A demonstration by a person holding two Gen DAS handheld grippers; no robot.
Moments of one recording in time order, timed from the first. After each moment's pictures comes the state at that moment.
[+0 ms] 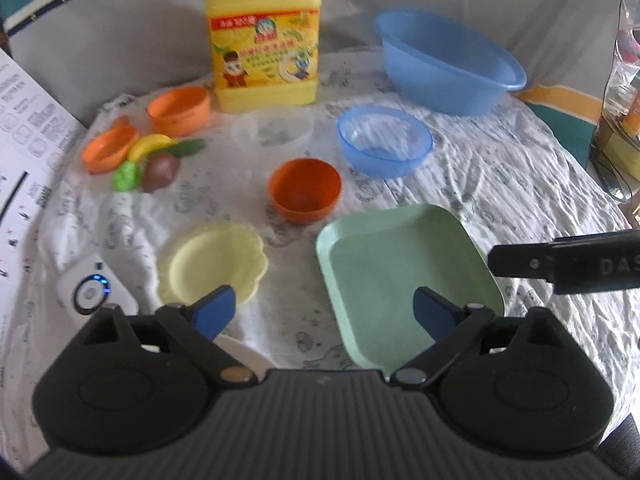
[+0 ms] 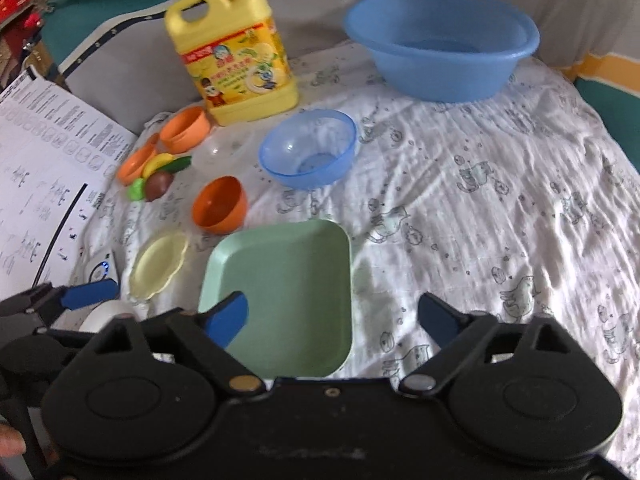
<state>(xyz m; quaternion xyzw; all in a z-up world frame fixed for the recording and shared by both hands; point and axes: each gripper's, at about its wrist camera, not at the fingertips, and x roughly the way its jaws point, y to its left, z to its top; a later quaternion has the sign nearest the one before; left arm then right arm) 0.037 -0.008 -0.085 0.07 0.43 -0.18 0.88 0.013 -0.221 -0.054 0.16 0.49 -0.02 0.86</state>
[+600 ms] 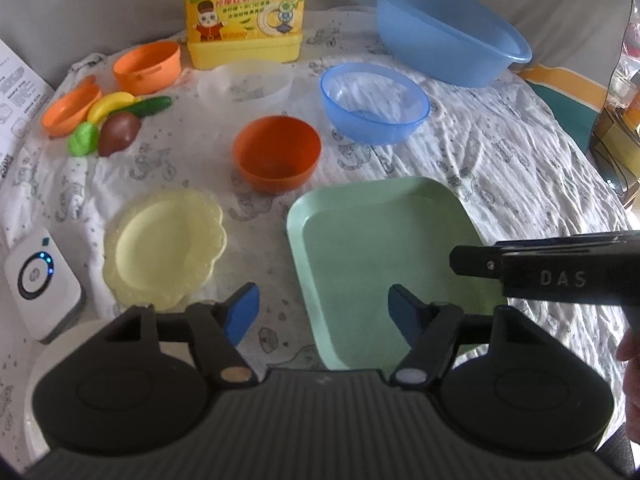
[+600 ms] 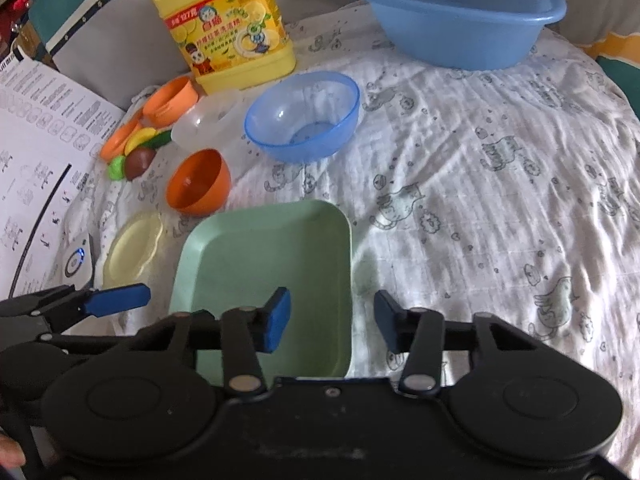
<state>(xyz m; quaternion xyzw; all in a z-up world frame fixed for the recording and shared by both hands) 0.057 -0.023 -0.118 0.05 0.48 -0.19 0.86 0.044 -0.214 -0.096 0.15 0.52 -0.01 0.84</state>
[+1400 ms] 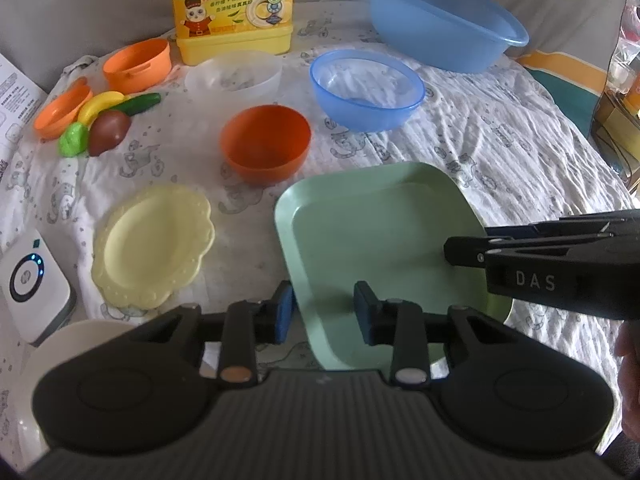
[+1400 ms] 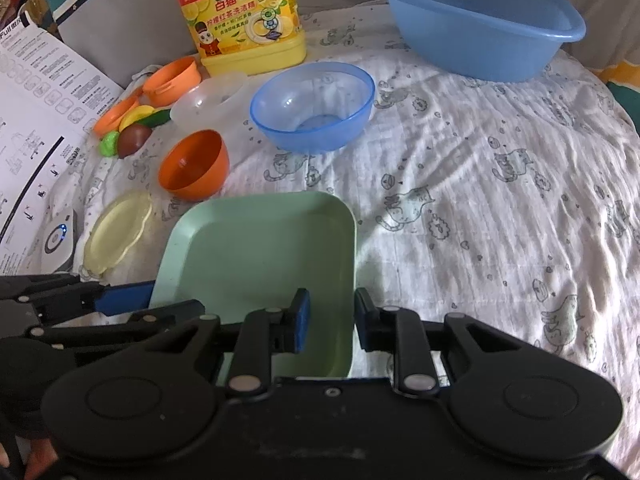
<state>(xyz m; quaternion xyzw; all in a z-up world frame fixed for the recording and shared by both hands) 0.055 -0.031 -0.126 0.07 0.48 -0.19 0.85 0.050 -0.204 -0.105 0.10 0.51 -0.01 0.86</state>
